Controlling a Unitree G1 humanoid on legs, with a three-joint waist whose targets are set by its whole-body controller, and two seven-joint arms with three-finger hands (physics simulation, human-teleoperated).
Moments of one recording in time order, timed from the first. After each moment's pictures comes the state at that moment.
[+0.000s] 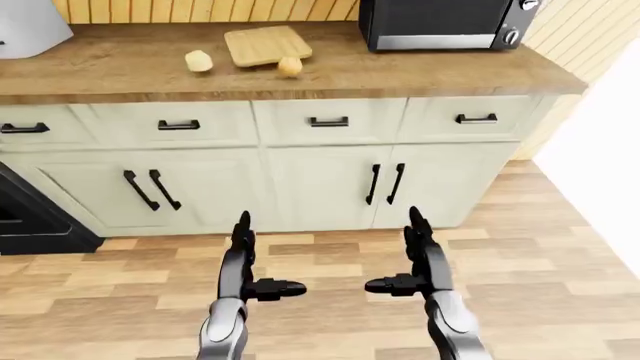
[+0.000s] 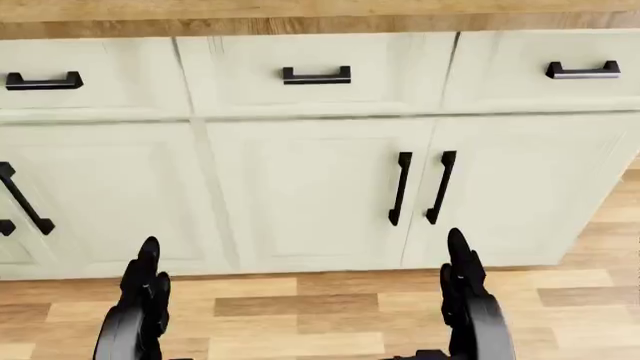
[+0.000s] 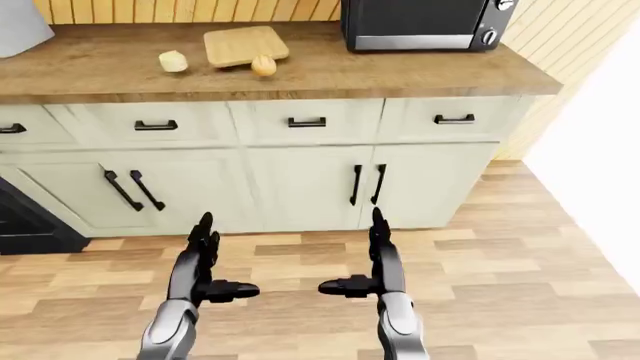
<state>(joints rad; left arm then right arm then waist) 0.03 0.02 0.04 0.09 -0.01 0.06 -0.04 0.03 -0.01 -0.04 0.09 0.01 0.06 0.04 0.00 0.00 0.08</state>
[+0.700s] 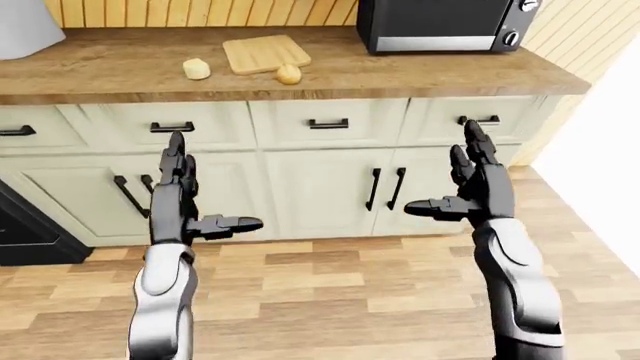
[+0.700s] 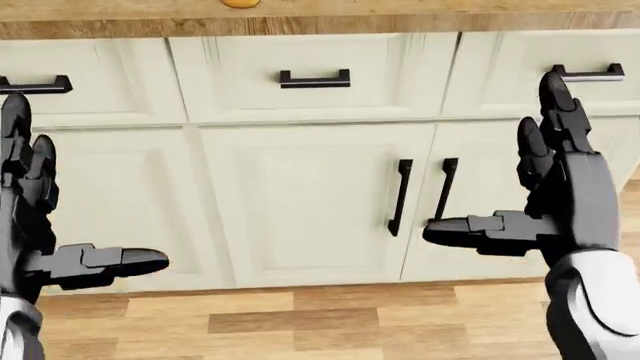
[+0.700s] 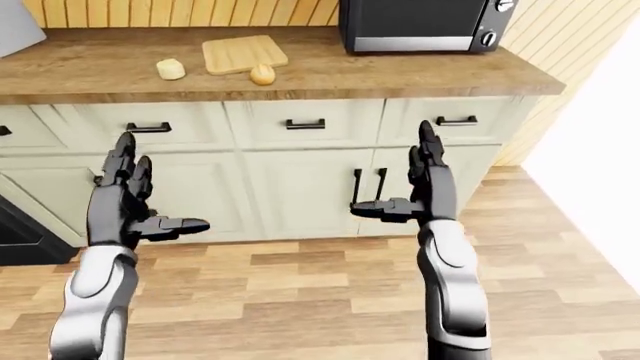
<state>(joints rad) -0.19 0.16 0.23 -0.22 -0.04 0.23 -0.03 -0.27 -0.18 -0.22 -0.22 0.15 0.39 0.03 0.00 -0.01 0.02</state>
